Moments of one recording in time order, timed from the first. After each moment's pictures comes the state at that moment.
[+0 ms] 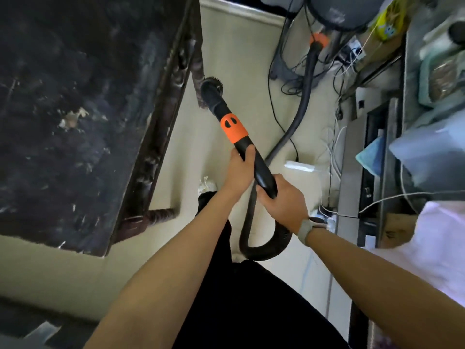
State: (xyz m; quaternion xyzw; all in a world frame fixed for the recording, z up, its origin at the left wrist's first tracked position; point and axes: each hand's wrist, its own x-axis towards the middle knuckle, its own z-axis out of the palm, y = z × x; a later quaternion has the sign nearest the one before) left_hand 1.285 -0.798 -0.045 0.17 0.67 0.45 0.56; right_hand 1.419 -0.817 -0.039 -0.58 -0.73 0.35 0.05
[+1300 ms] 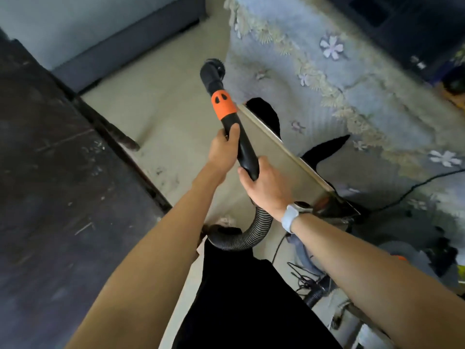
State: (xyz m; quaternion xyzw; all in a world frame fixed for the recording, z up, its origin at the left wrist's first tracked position) left_hand 0.900 -0.169 0.009 0.00 0.74 0.57 0.35; right_hand 1.018 -0.122 0.018 -0.32 -0.91 0.26 0.02
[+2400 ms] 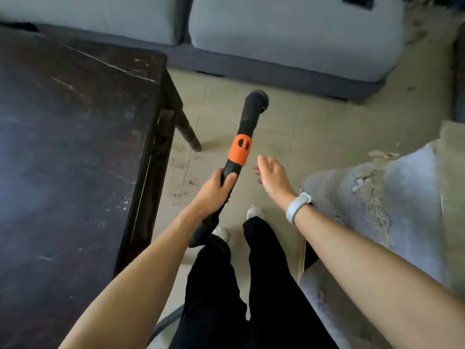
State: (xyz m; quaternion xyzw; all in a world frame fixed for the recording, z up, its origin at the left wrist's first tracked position) left_hand 0.641 -0.181 -0.033 -0.23 0.78 0.53 0.23; right_hand 0.578 -0.045 -0.047 -0.12 -0.81 0.50 -0.28
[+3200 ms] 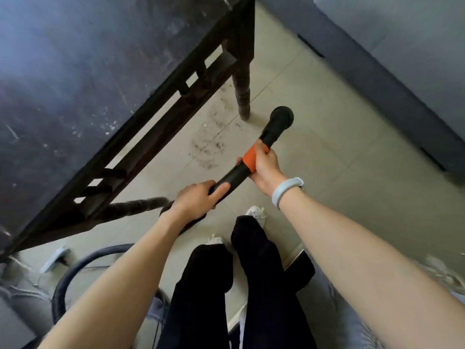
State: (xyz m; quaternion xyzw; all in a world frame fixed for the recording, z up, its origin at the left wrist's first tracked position) left_hand 0.679 -0.161 -0.129 -0.42 0.78 0.37 0.28; right_hand 0.518 -0.102 -0.171 -0.20 -0.58 0.56 -0.55
